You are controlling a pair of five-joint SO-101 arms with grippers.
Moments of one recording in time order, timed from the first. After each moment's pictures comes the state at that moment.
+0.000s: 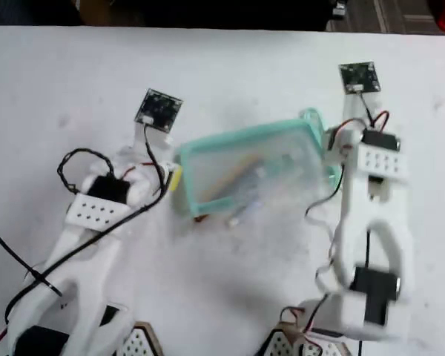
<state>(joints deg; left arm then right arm) 7.3 -29.0 47.8 43.6 -5.8 11.3 1.4 14.0 54.2 18.2</state>
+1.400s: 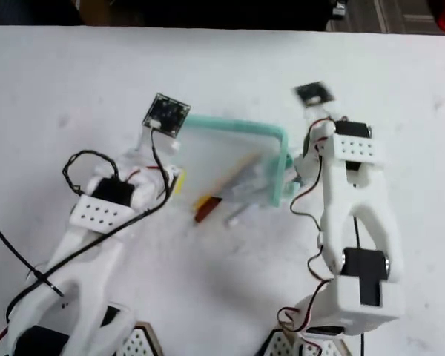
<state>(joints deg) 9.0 -29.1 48.8 43.5 -7.0 2.8 2.6 15.3 68.5 34.5</state>
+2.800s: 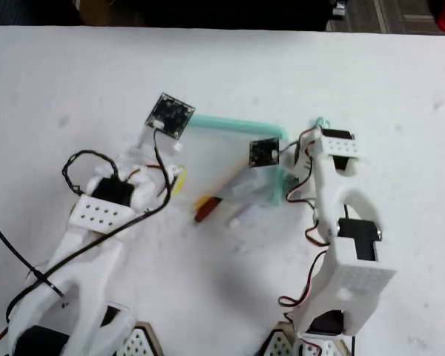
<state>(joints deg) 9.0 -29.1 48.8 42.1 -10.7 2.5 19.9 13.2 59.2 94.1</state>
